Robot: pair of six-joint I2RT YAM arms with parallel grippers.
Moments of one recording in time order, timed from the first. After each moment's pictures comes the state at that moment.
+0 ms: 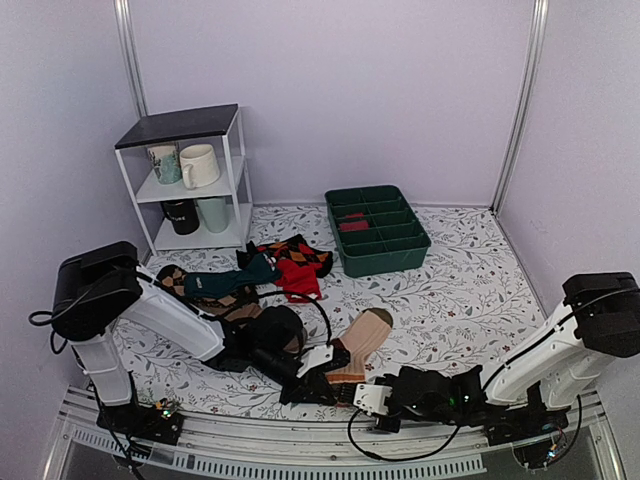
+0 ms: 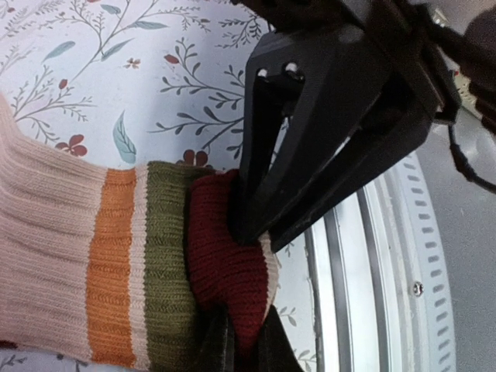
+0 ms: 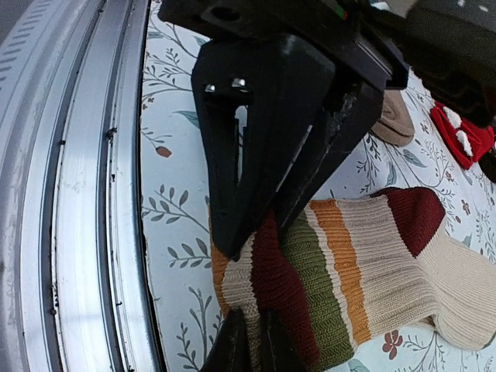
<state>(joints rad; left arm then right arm) -1.11 1.84 0.70 0.33 0.59 0.09 1.48 1.62 0.42 0.56 0.27 -0.17</state>
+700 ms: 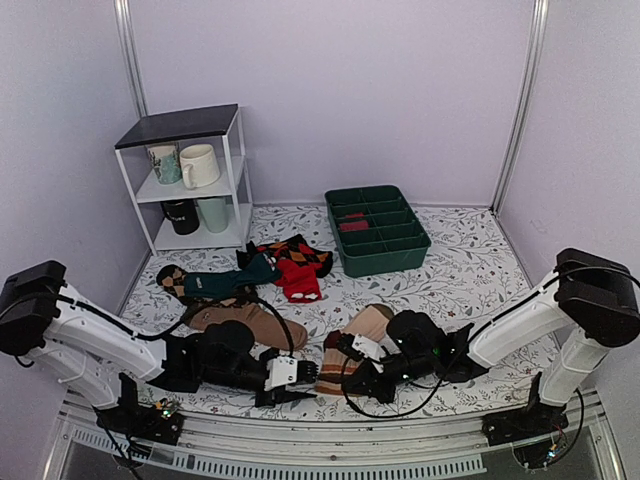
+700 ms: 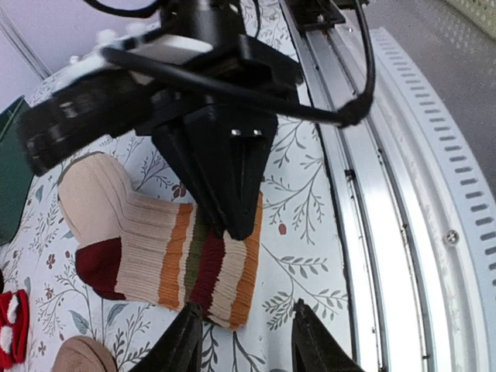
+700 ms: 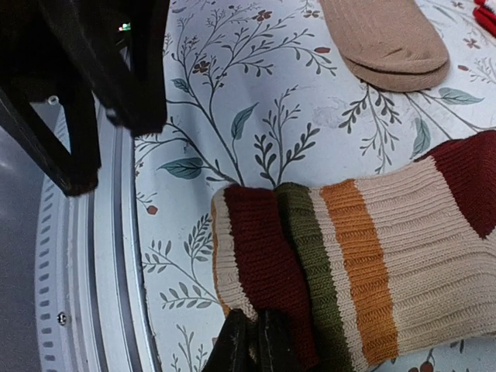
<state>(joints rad) -1.25 1.42 0.41 0.49 0.16 0.36 1.14 1.66 0.53 0.44 -0.30 0.13</state>
